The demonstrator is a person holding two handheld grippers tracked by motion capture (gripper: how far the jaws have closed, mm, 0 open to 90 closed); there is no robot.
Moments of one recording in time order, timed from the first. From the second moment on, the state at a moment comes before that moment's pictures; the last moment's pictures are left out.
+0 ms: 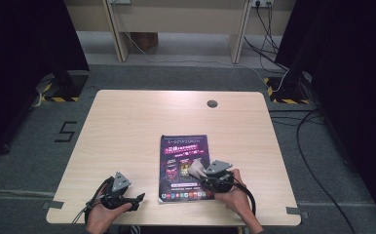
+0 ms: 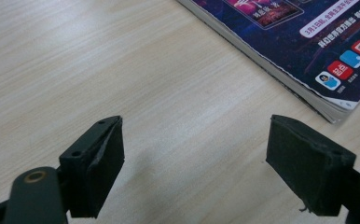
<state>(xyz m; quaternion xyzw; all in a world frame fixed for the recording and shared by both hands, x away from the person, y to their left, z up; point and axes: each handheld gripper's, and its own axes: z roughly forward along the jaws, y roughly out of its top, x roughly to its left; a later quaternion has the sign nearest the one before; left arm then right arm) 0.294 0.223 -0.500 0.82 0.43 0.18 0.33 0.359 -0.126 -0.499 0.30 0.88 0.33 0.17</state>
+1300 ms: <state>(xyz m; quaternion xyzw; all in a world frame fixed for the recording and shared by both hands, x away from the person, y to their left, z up) 0.299 0.226 -0.499 0.81 0.44 0.19 0.33 0.307 -0.023 -0.501 0.16 0.91 0.35 0.12</state>
